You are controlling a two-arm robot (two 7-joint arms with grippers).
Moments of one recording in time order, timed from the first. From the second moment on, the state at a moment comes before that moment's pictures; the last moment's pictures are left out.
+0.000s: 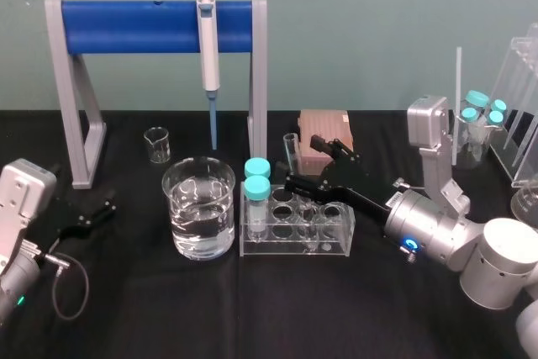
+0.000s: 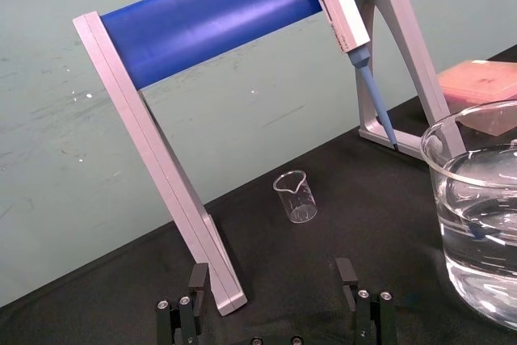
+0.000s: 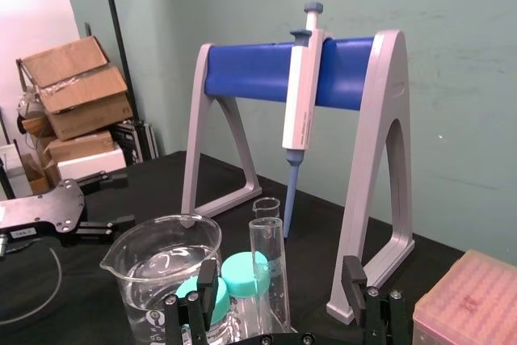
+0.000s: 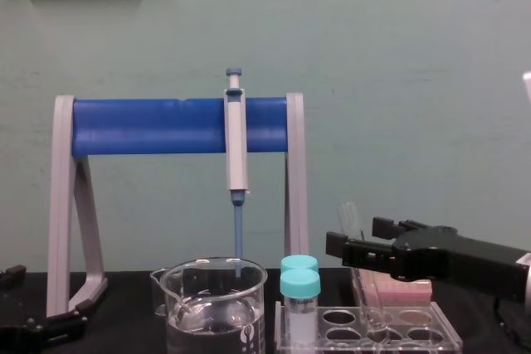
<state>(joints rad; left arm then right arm) -0.20 0.60 0.45 -1.41 -0.25 -0.12 0.03 0.39 0.36 -0.41 -1.26 0.49 -0.07 0.56</state>
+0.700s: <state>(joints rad) -0.20 0.60 0.45 -1.41 -0.25 -0.12 0.03 0.19 0.42 -0.27 -1.46 0.47 -0.07 0.32</state>
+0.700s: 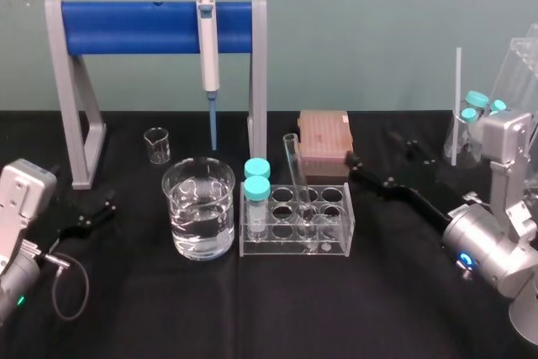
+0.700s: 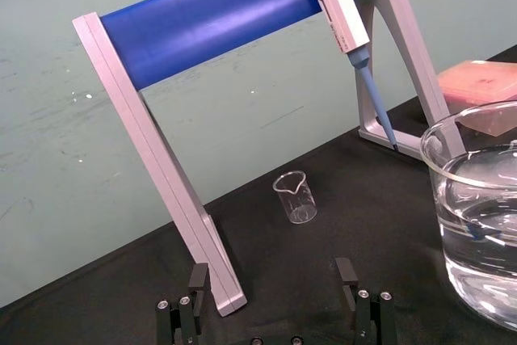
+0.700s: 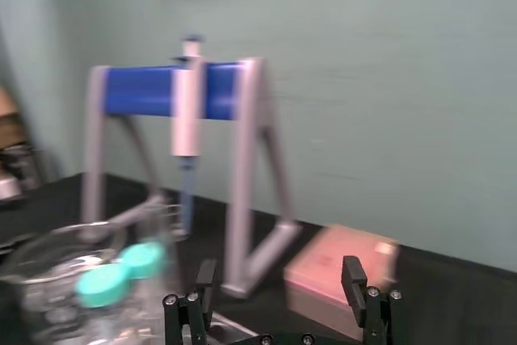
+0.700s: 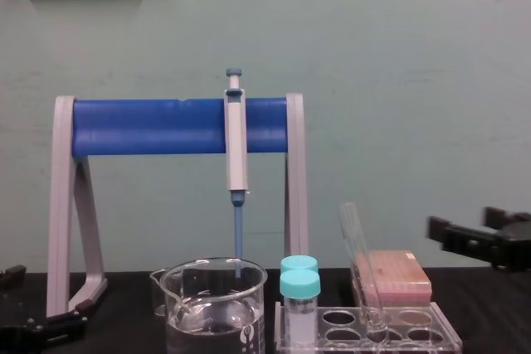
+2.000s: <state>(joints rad) -0.20 0.60 0.45 -1.41 -0.25 -0.12 0.03 0.19 0.38 -0.24 -1.42 0.41 0.01 0.20</state>
